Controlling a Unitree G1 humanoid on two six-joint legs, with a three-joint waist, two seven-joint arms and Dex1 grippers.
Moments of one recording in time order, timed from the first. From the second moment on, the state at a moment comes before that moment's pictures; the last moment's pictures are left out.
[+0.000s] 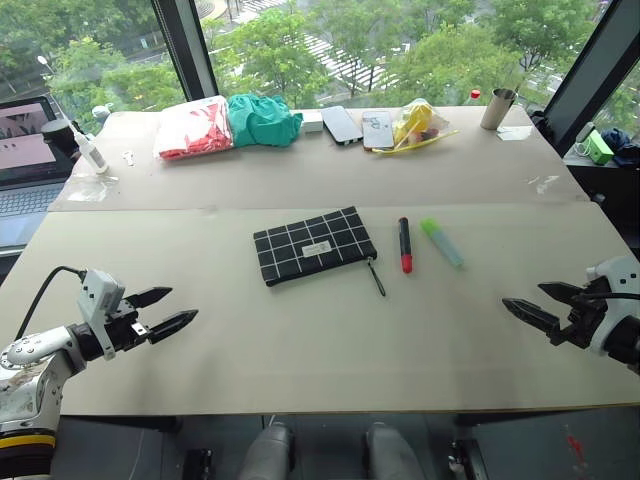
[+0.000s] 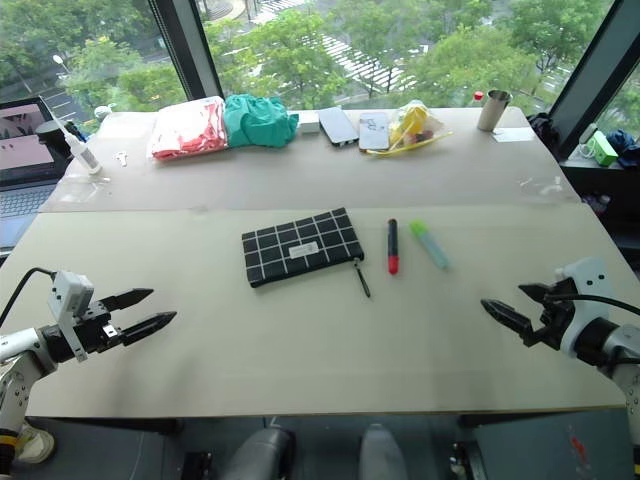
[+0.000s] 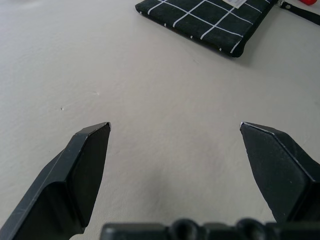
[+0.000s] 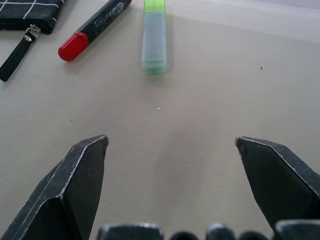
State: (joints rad) left arm -0.02 0.78 0.35 0.14 -0.50 0.31 -1.08; right arm 0.05 -0.85 -0.48 -0.09 0.50 0.58 0.84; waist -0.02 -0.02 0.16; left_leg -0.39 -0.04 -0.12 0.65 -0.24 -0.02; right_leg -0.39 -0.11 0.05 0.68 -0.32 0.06
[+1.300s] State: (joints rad) left arm -0.35 0.78 0.18 0.45 -0.34 -0.23 -1.37; right arm -0.43 -0.69 -0.08 -0.18 0.54 0.72 0.75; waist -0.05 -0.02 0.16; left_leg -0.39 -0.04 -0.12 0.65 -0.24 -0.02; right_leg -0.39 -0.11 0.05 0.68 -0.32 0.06
